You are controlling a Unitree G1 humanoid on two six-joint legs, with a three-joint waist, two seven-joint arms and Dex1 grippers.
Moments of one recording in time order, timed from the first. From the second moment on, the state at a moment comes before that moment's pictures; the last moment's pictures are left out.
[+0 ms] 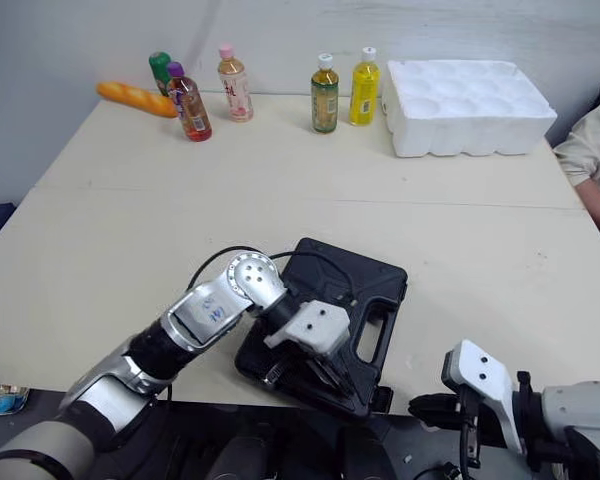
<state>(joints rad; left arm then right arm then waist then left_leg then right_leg) -0.78 0.36 -0.67 -0.16 -0.14 0.49 -1.40 0.48 -0.98 -0.40 -0.75 0.56 0.73 1.09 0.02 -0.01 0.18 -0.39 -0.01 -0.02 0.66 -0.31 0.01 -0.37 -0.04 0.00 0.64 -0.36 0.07</state>
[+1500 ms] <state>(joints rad) -0.63 0.82 0.01 -0.13 -0.53 0.80 -1.33 0.35 -1.07 -0.79 -0.58 0.72 0.77 1.21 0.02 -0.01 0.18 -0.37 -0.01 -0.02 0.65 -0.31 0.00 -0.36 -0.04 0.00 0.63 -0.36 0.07</state>
